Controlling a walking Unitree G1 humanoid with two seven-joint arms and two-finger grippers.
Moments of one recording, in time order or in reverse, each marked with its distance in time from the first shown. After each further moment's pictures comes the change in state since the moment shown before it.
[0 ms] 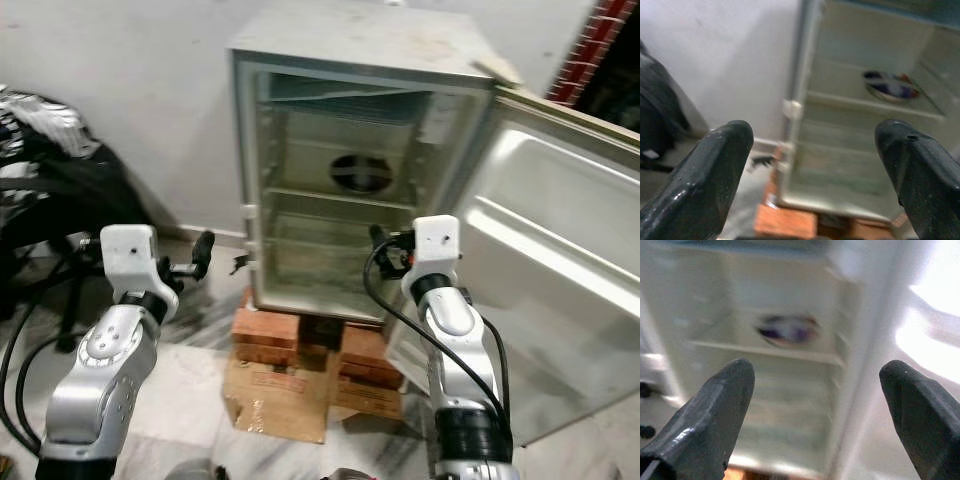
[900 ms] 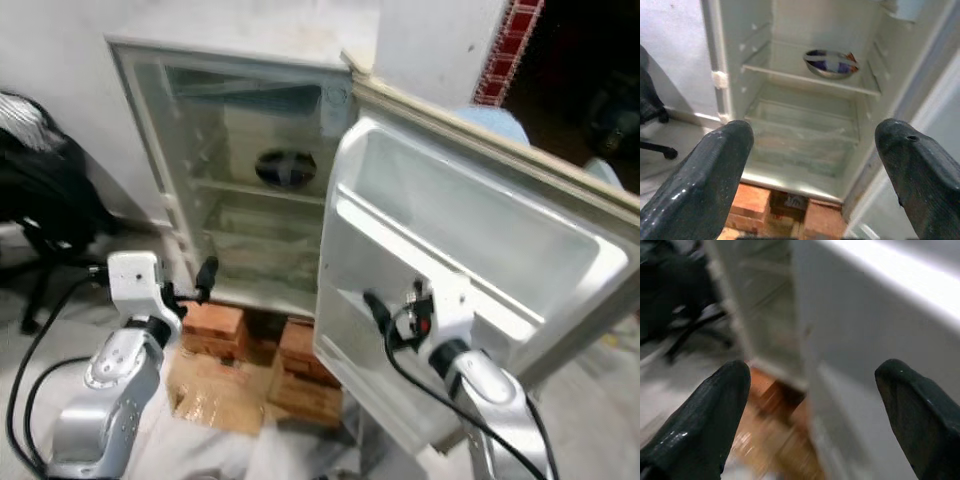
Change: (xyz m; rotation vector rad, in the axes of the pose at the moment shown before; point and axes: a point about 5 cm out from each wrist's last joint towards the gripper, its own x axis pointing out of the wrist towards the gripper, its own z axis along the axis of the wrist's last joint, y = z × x) left arm -0.001 -0.001 -0.011 -0.003 0.024 -0.025; right arm -0.056 0.003 -0.031 -0.017 0.220 0.471
